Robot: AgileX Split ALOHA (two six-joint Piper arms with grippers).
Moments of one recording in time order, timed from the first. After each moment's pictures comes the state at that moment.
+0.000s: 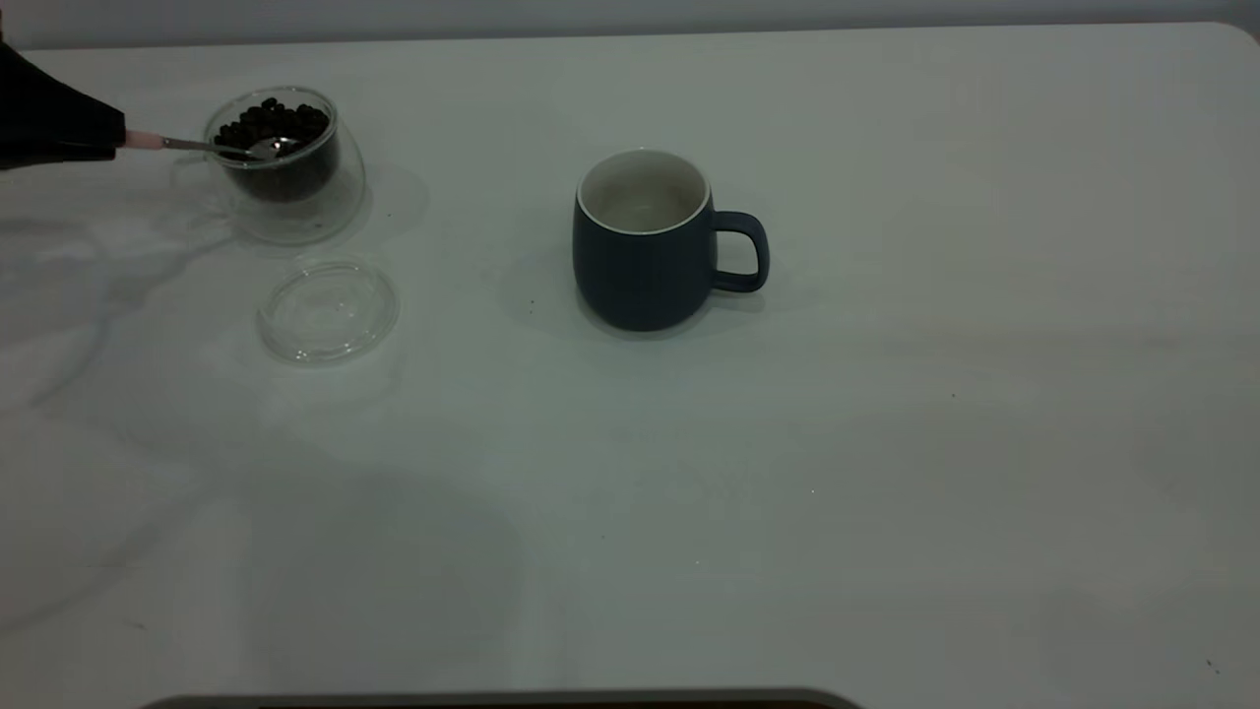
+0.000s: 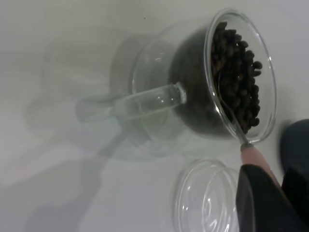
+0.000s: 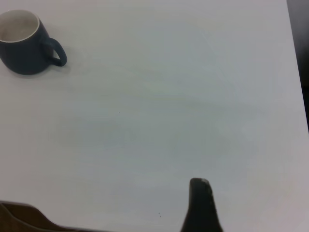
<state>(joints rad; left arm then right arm) 0.44 2.36 -1.32 -1.32 0.85 1.36 0.02 0.03 -0.47 0.06 1.13 -0.12</state>
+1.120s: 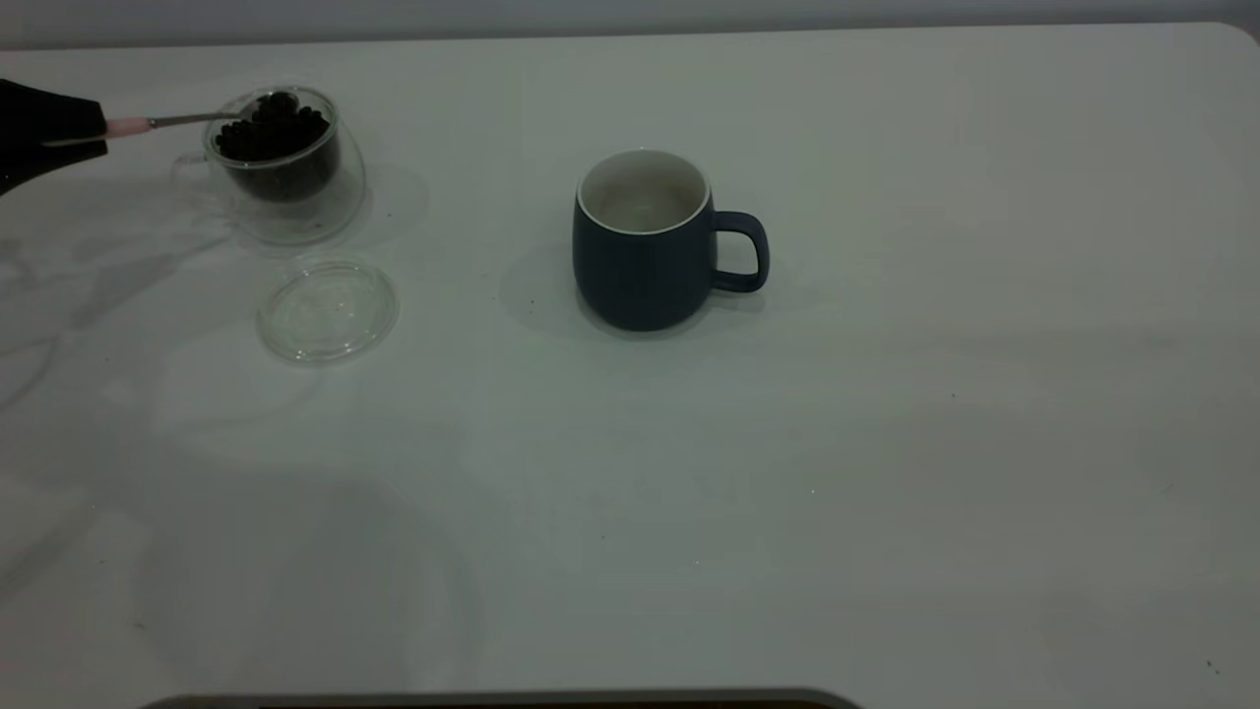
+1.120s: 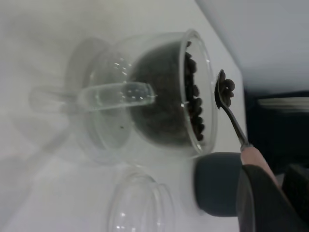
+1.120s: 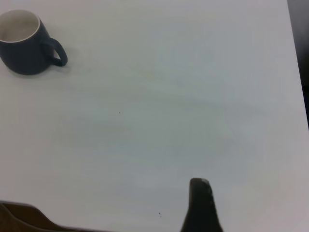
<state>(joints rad) 0.53 2.49 -1.32 -1.49 1.12 1.34 0.02 0.03 -0.47 0.06 1.13 -0.12</state>
